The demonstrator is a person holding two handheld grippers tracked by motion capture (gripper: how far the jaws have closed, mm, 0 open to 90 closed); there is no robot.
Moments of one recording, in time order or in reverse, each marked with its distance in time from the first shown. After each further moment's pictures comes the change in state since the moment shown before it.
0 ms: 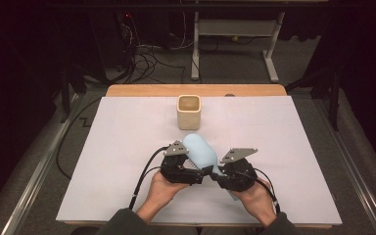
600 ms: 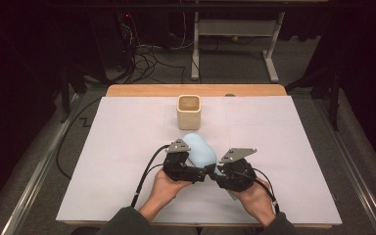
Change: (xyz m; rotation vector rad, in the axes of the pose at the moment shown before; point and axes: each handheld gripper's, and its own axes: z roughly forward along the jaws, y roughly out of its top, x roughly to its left) left arm 0.004 0.003 0.007 0.001 -0.024 -0.034; right arm 0.003 0.002 0.001 -0.006 -0.004 -0.007
